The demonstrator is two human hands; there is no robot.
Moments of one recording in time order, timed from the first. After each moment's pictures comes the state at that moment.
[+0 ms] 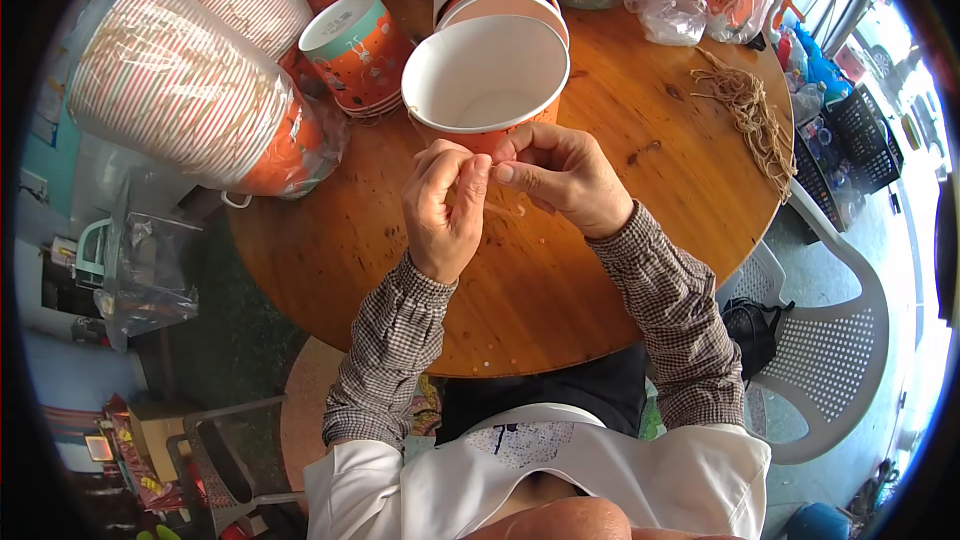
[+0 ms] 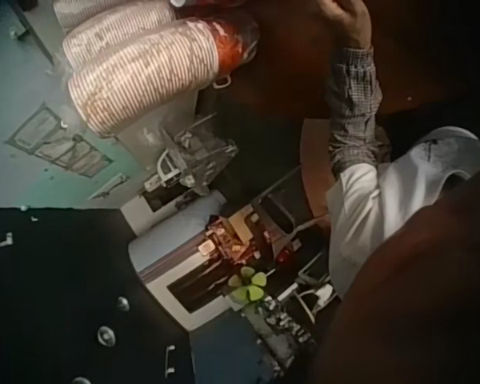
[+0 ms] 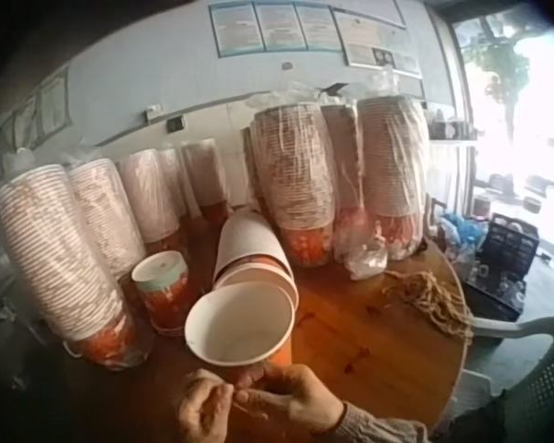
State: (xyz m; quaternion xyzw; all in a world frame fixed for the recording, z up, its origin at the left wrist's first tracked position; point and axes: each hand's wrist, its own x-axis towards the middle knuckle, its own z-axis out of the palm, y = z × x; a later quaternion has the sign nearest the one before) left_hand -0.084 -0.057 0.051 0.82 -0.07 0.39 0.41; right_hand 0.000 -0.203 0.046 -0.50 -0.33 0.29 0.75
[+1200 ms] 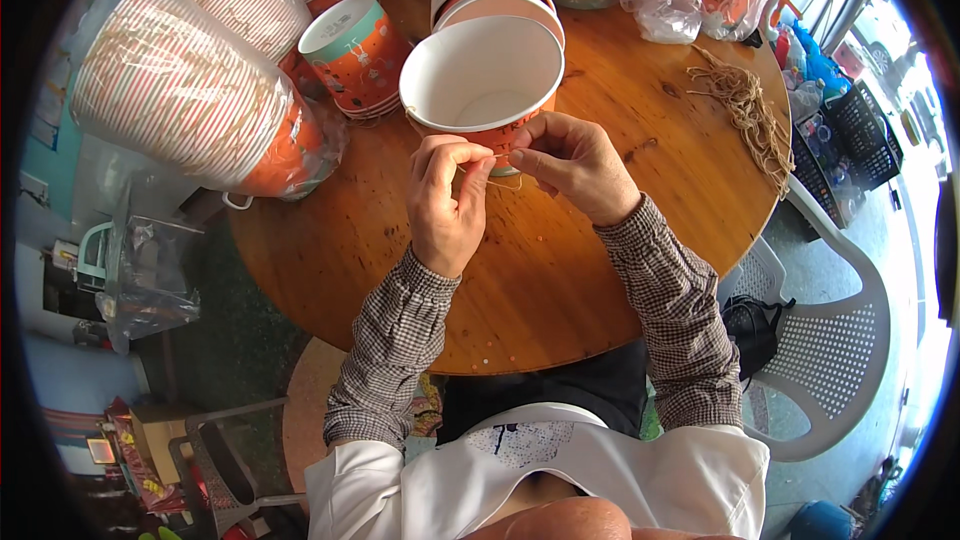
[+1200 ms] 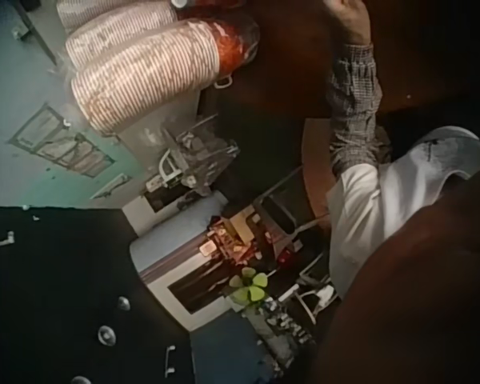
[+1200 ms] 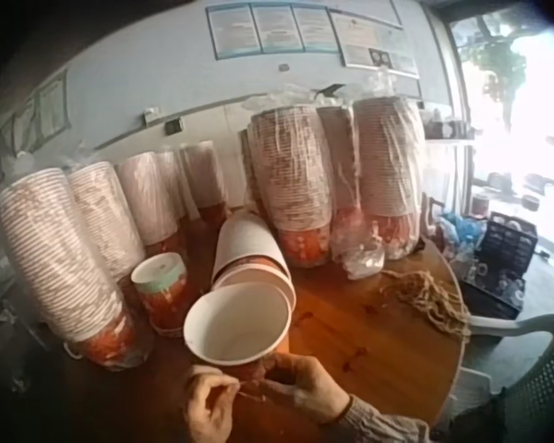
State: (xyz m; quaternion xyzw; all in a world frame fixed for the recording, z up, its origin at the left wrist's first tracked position) left_hand -0.078 -0.058 0.043 0.84 -0.08 0.42 0.32; right_hand 0.008 -0.215 0.051 -0.56 -0.31 0.23 0.73
